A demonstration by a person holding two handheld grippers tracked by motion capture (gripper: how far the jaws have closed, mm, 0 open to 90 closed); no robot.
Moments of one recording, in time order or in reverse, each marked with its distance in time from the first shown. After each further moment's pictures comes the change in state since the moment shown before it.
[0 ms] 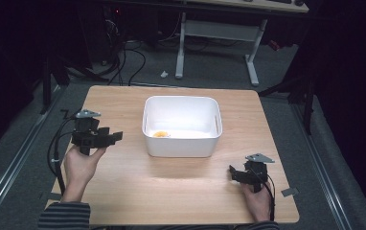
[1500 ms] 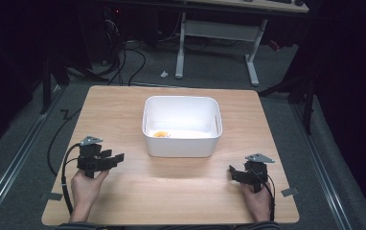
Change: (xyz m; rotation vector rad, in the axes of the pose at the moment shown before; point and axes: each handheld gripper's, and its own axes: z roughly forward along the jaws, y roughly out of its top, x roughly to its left) left arm 0.010 -0.075 0.037 0.015 -0.024 -0.070; right arm 0.000 0.000 0.000 0.000 -0.001 0.000
